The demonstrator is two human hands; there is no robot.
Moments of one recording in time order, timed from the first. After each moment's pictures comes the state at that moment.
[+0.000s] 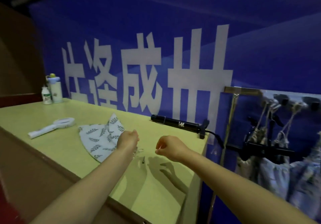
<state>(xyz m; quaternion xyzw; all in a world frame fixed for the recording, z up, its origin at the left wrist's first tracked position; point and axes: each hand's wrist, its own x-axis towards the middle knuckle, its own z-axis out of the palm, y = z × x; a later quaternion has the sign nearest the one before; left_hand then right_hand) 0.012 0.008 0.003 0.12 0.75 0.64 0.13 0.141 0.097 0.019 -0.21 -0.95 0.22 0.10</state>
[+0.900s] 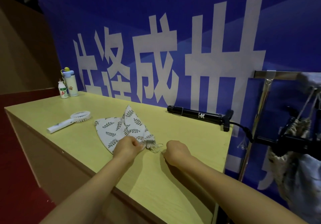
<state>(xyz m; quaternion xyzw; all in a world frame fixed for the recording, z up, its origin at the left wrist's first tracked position) -0.048 -0.040 -0.041 0.22 0.91 0.36 0.02 0.067 0.077 -0.030 -0.29 -0.94 0.14 0.03</state>
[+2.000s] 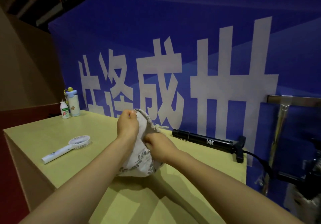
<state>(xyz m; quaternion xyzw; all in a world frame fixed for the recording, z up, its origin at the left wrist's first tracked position) -0.092 0.011 0.097 0.18 0.75 0.62 -0.11 -0.024 0.091 0.048 -0.05 -0.96 0.19 0.20</state>
